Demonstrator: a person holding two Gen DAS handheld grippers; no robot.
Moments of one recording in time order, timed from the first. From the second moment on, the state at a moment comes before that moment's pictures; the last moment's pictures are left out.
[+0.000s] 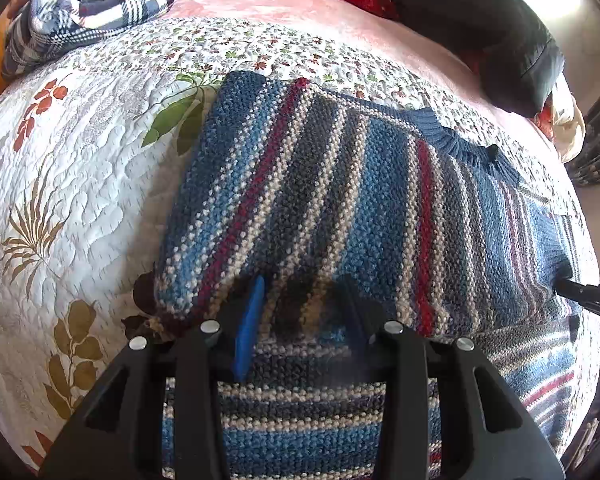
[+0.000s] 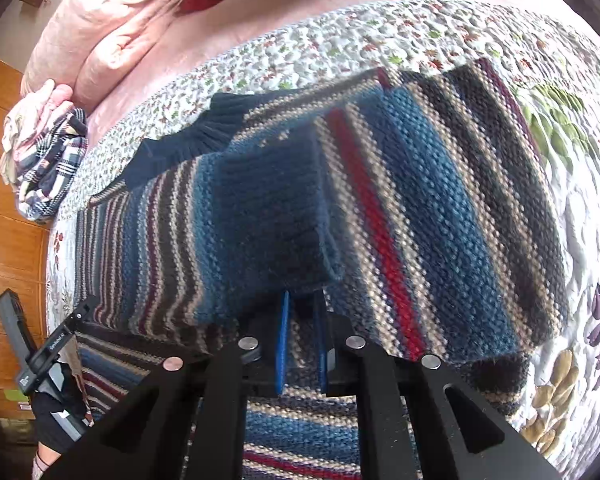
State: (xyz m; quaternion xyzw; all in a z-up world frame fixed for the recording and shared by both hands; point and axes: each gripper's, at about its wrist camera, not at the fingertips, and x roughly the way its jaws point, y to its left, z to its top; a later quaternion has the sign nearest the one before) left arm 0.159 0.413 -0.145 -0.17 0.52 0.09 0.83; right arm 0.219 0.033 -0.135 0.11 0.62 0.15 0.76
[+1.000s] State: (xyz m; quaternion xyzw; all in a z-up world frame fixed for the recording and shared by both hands) left arm 0.193 0.363 -0.148 -0.13 0.54 0.06 0.83; right arm 0.217 0.039 -0.150 0.08 0.61 0.17 0.77
